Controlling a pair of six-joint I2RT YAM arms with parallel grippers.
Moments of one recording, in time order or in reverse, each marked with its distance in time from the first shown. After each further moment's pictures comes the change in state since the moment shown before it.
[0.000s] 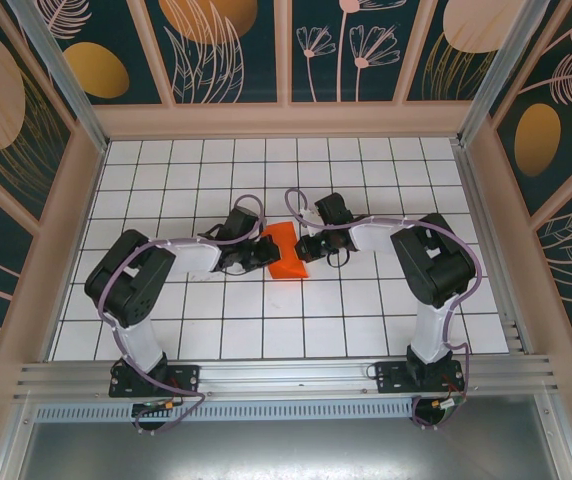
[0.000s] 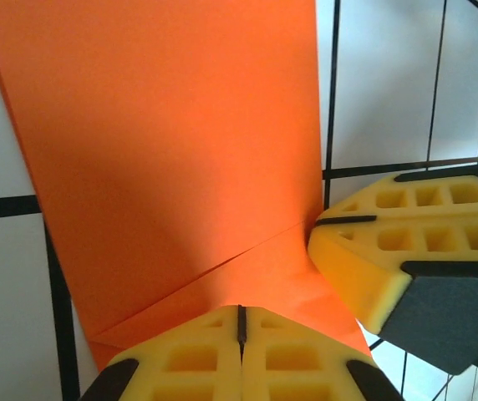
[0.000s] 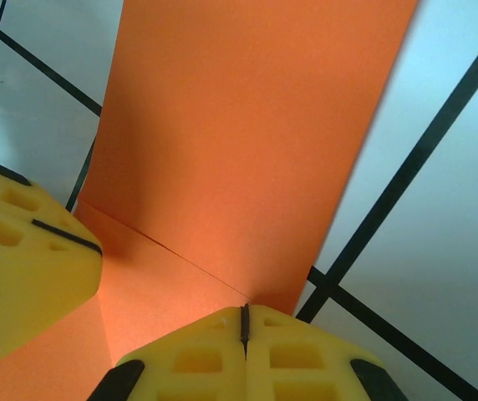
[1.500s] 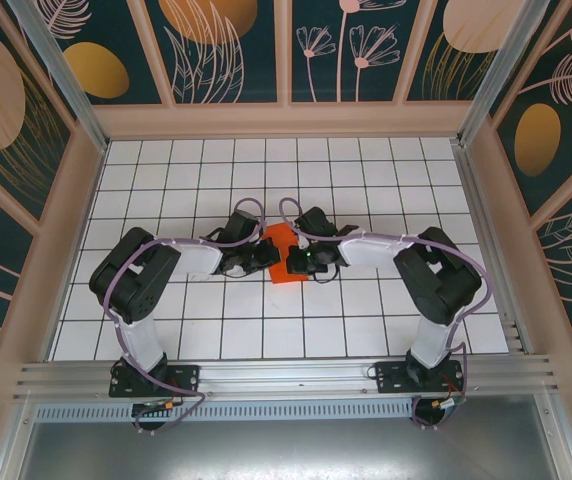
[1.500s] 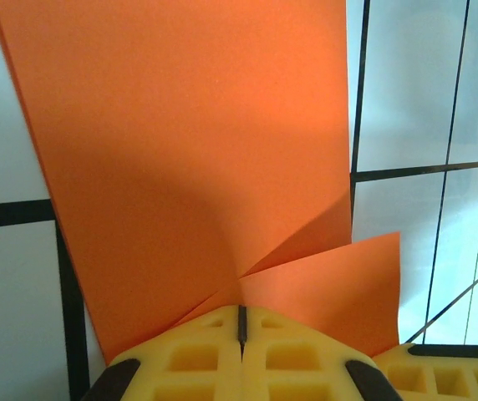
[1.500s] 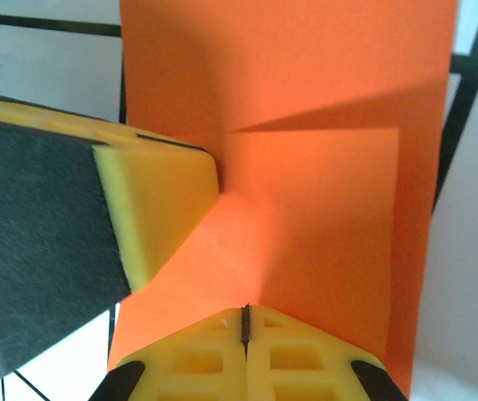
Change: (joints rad) left arm -0.003 0.032 -0.029 0.066 -0.002 -0.014; right arm 0.181 -0.100 -0.026 -0.104 0.151 0.466
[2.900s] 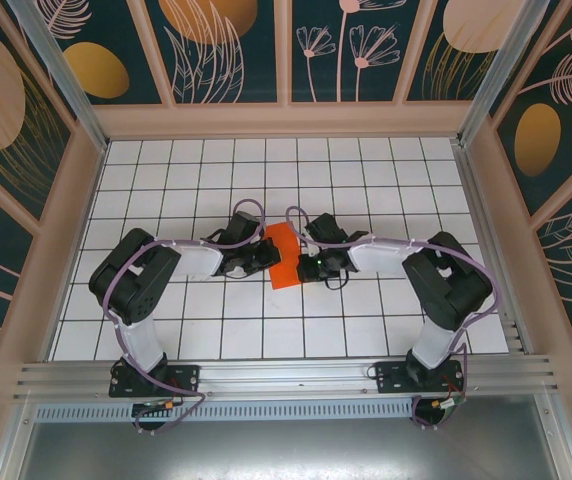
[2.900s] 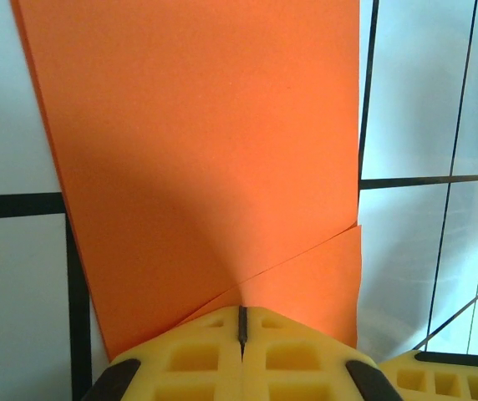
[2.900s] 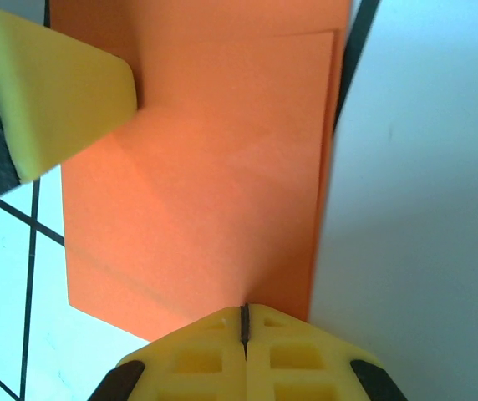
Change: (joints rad) left arm -0.009 -0.005 -0.008 0.006 -0.043 -0.034; right arm -0.039 -0.074 -0.123 -0.011 0.010 -0.145
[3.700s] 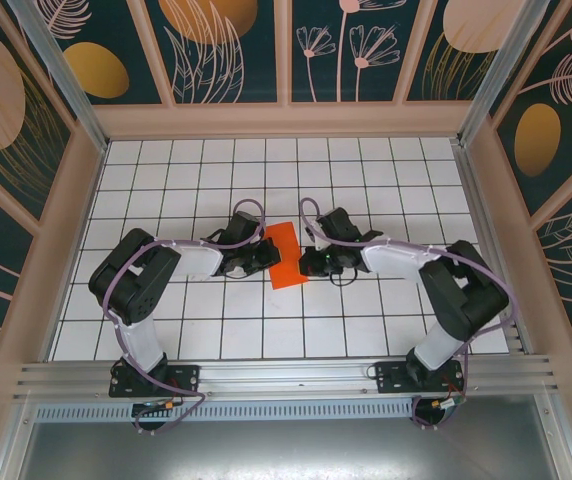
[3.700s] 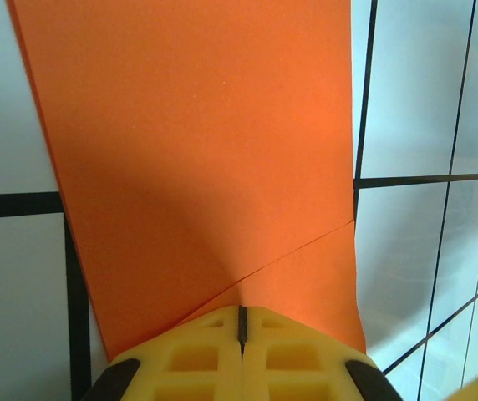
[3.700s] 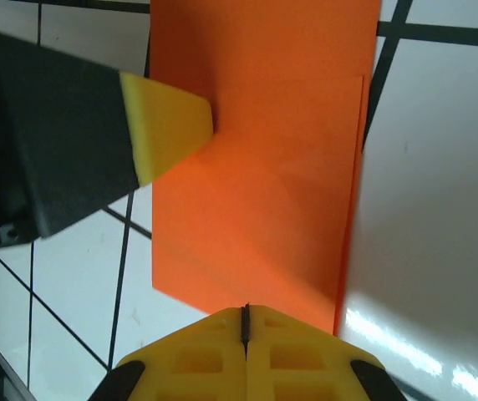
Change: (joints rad) left arm 0.000 -0.002 0.000 0.002 0.004 0.002; right arm -0.052 -0.069 -0.027 0.066 -0.130 0.052
